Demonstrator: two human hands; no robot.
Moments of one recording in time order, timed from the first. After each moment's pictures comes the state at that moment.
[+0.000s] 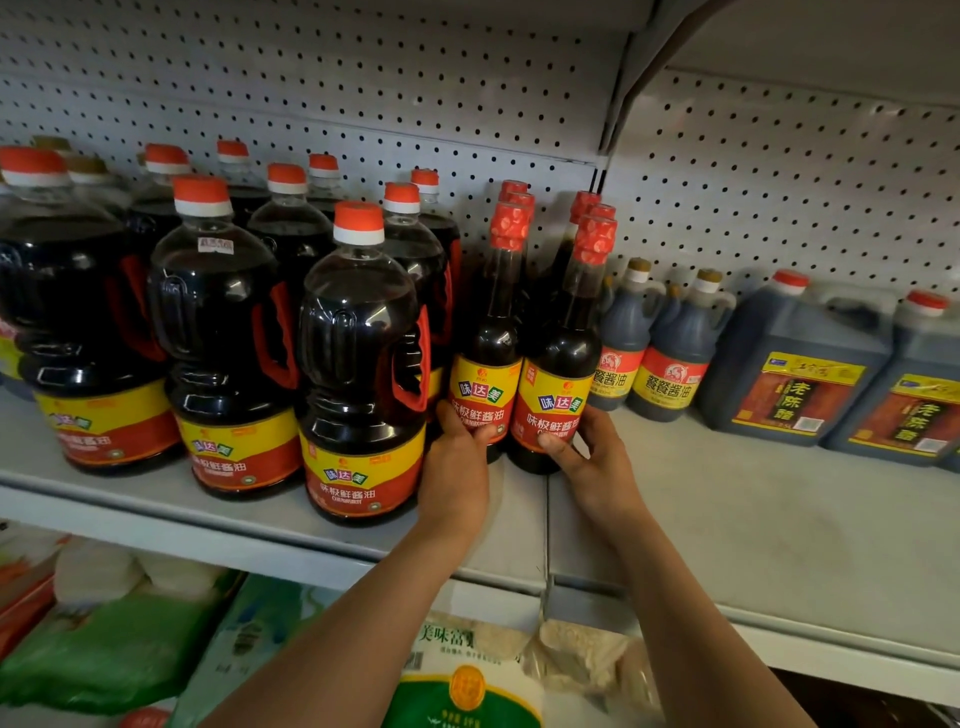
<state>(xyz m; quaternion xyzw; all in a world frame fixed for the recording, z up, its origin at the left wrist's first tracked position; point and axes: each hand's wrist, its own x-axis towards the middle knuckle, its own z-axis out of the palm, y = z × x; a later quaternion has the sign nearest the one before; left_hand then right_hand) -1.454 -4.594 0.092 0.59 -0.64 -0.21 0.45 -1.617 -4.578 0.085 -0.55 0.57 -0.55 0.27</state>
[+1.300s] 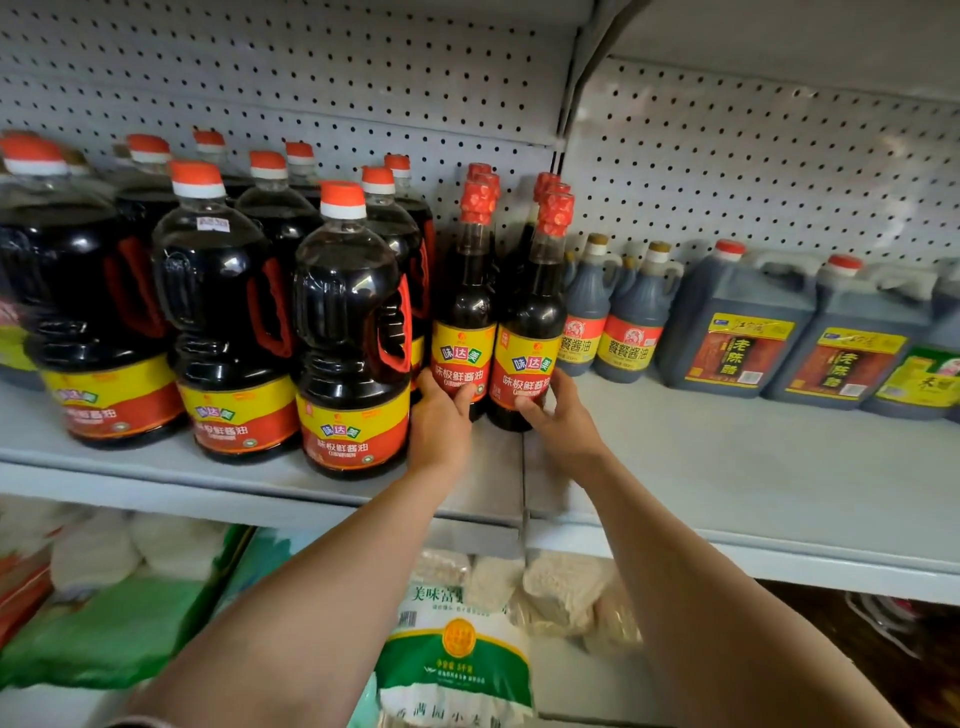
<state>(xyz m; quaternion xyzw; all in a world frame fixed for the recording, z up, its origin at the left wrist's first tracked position) -1.453 -4.595 0.093 0.58 -0.61 -0.27 0.46 -1.601 -4.553 0.110 -0.53 0.63 -0.48 0.28</state>
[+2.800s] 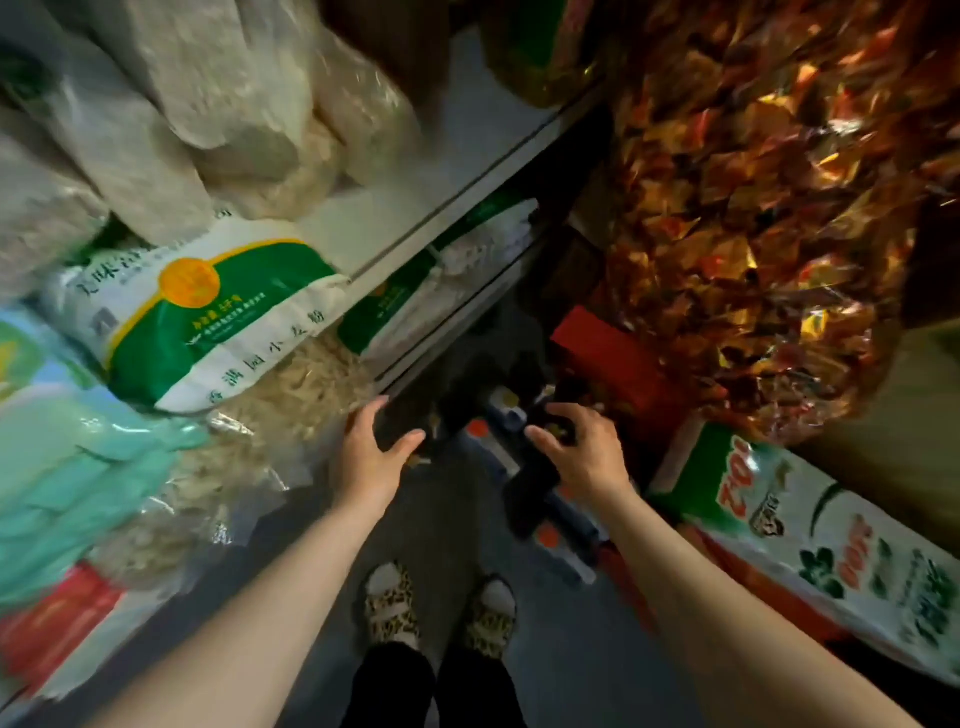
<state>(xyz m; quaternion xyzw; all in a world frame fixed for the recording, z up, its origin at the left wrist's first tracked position) -1.391 -4.336 -0.327 0.44 -0.78 -0.44 -0.07 -1.513 -4.114 -0.323 -0.06 0.92 -0.27 0.27</state>
